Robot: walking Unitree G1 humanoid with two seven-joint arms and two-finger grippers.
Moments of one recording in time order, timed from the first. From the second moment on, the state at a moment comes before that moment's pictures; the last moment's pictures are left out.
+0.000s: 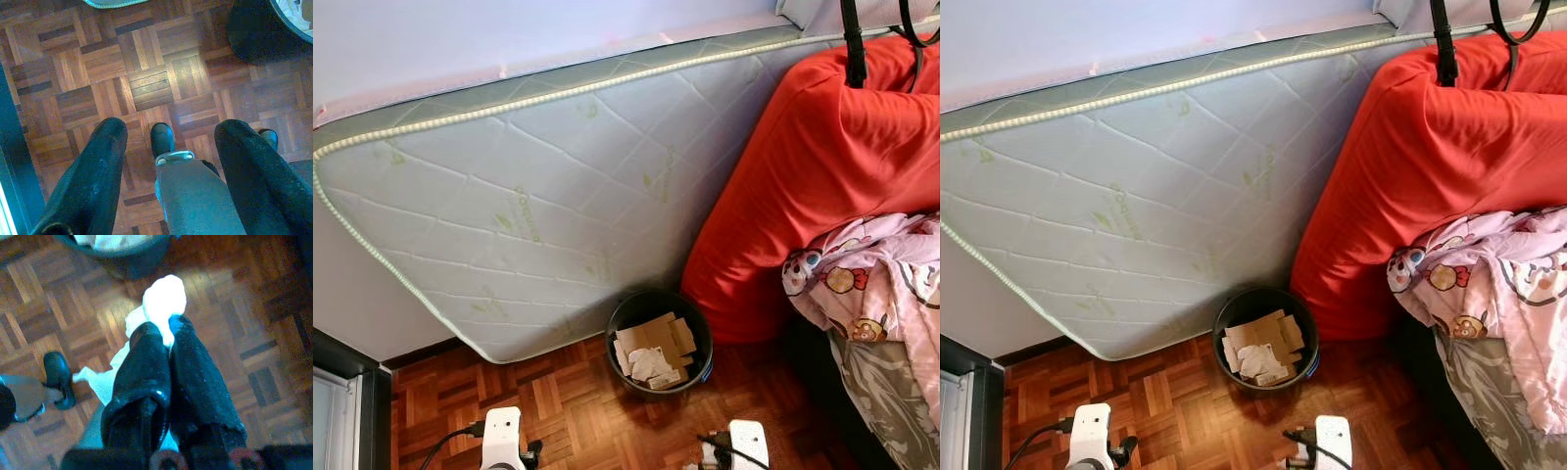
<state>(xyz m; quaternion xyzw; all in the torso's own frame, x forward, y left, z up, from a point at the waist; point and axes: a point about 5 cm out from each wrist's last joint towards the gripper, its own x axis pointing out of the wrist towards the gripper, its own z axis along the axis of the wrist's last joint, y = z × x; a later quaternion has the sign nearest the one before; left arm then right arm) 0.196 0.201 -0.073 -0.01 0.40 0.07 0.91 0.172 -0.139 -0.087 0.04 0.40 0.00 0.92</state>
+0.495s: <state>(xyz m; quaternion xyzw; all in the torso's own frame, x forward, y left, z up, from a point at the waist) 0.196 0.201 -0.073 -0.01 0.40 0.07 0.91 0.194 -0.124 -0.075 0.04 0.36 0.02 0.93</state>
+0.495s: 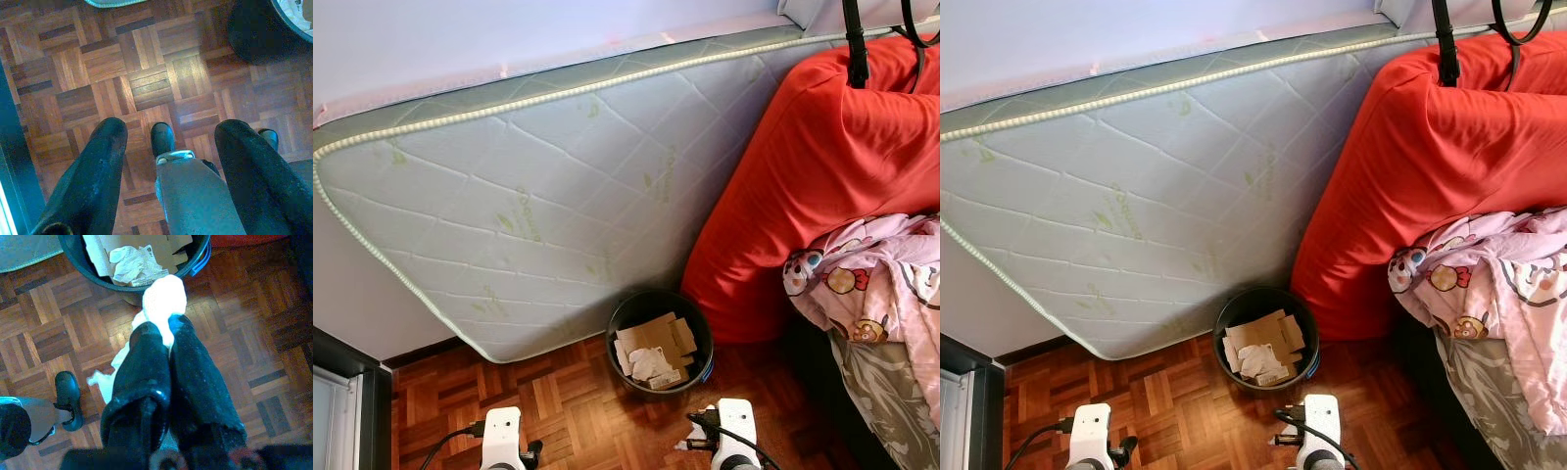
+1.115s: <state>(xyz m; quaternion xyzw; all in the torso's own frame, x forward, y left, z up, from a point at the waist) 0.198 0.201 -0.072 -0.01 0.40 0.07 0.92 0.194 -0.141 -0.075 0.02 0.37 0.03 0.93</state>
